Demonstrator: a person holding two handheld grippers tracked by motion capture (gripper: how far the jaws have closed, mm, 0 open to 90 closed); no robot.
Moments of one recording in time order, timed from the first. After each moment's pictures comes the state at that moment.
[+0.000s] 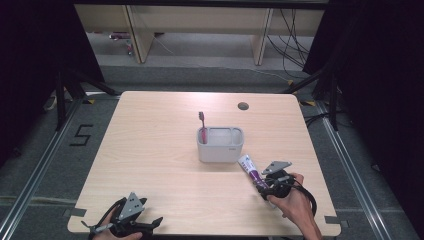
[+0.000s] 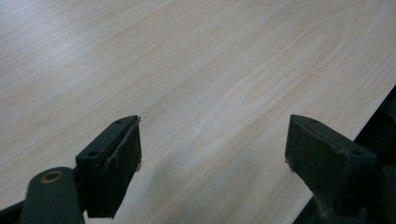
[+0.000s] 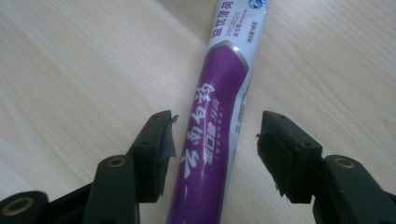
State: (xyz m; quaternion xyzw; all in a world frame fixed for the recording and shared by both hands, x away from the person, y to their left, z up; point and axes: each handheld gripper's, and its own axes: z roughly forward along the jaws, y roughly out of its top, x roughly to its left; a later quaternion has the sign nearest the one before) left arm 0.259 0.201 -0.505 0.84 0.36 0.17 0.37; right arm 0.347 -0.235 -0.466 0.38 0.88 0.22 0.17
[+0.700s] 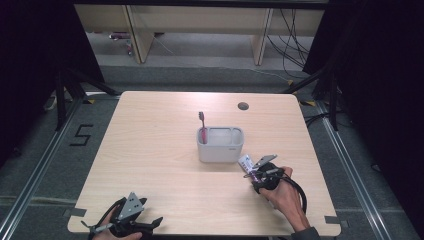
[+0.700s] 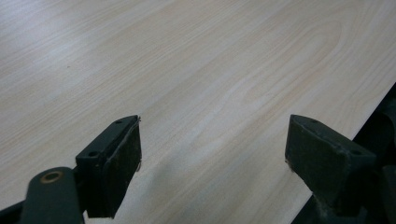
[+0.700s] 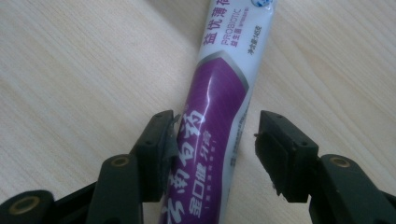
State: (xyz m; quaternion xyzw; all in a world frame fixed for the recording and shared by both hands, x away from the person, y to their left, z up) left arm 0.258 0.201 -0.505 0.84 0.36 0.16 0.38; right arm 0.373 -0.214 -0.479 0.40 0.89 0.17 0.16
